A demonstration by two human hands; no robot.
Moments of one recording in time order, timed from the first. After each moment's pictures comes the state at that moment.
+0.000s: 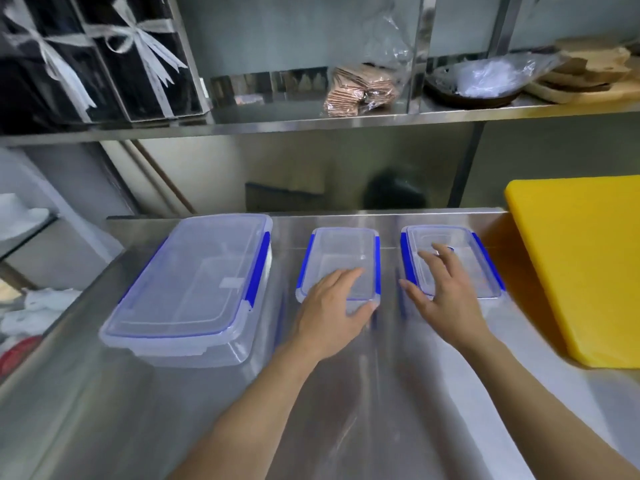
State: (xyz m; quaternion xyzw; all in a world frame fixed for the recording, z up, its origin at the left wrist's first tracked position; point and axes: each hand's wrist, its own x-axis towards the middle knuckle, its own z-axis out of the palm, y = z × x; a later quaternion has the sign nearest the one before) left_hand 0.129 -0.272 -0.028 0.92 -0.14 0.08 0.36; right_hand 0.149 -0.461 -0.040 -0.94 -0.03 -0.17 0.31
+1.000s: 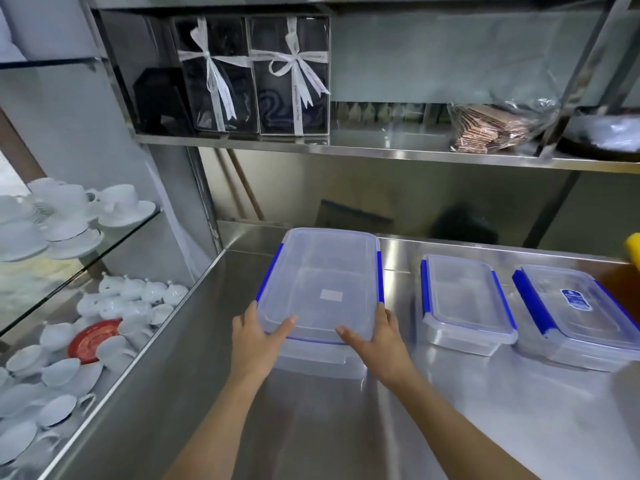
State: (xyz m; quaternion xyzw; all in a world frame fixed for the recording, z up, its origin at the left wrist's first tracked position) left_hand 0.088 0.038 -0.060 0.83 0.23 0.12 0.50; right_hand 0.116 -0.158 -0.050 -0.88 -0.03 0.06 0.47
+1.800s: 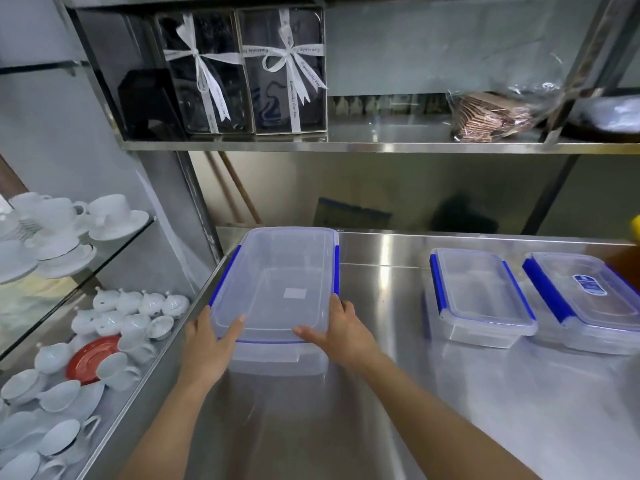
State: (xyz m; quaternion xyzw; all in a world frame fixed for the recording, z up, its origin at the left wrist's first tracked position) left_hand 0.091 0.138 -0.056 0.88 0.25 0.10 0.38; right_hand 0.139 -0.074 -0.046 -0.92 -0.08 0.12 0.37
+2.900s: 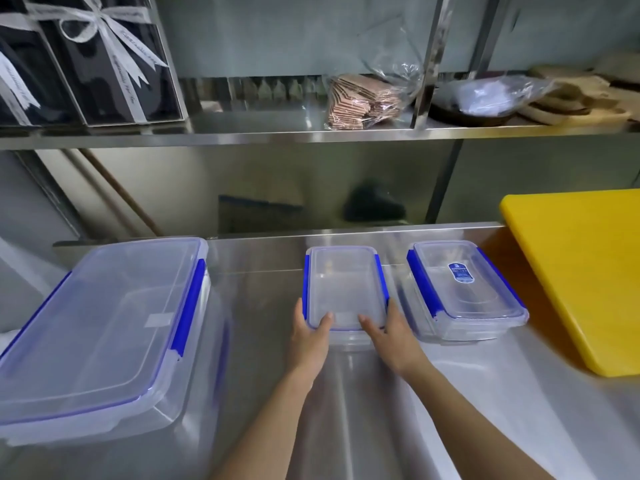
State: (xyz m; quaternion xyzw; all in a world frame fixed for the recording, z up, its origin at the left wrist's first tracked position) left_hand 0.192 -0.204 -0.096 0.75 0.15 -0.04 0.64; right_hand 0.178 -0.345 -0.082 -0.86 0.10 0.01 0.50
